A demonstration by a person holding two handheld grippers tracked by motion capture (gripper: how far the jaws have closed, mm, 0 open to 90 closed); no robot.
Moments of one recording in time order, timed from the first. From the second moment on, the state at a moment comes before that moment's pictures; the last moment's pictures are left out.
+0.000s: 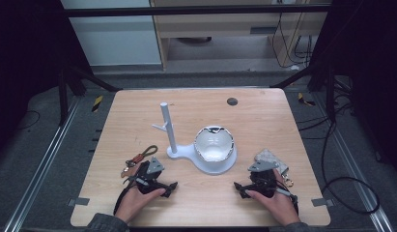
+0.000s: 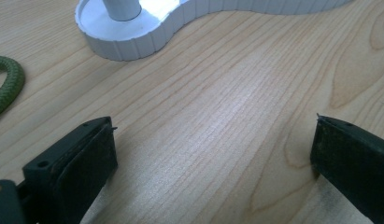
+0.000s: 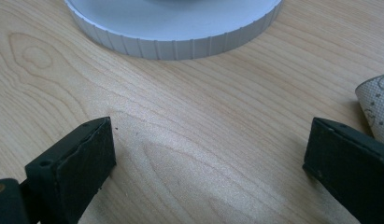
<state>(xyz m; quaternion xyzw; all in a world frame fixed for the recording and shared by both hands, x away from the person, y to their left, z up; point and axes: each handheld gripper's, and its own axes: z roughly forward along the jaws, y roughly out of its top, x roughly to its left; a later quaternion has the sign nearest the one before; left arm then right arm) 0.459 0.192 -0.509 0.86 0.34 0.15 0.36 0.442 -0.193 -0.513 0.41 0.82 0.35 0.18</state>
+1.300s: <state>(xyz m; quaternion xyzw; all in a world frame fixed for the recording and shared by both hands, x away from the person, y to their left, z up) 0.504 0.267 -0.435 0.88 0.39 0.18 0.22 0.435 -0.195 -0.513 0.40 0.83 0.35 0.17</state>
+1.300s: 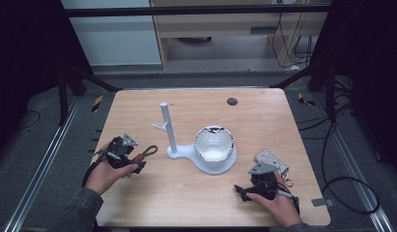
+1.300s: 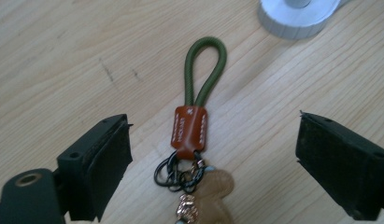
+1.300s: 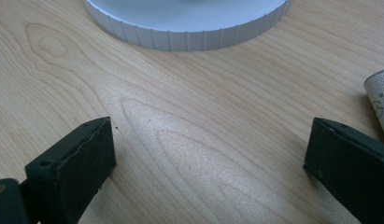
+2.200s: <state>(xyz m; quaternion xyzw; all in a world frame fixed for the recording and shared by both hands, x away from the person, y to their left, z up) 0.538 0.273 -0.449 0.90 0.40 0.11 0.16 0.435 -0.195 -0.513 0.39 0.83 0.35 0.17</state>
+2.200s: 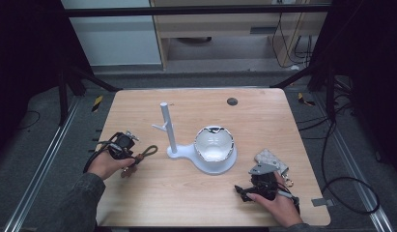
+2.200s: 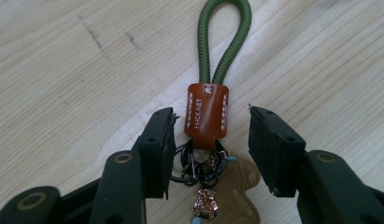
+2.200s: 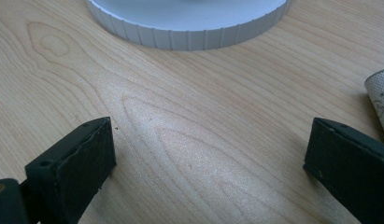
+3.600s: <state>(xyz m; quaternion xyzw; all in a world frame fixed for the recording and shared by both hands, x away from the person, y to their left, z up) 0.533 0.274 -0.445 0.90 0.38 0.11 0.17 0.434 -0.195 -0.513 0.39 0.83 0.36 0.17</state>
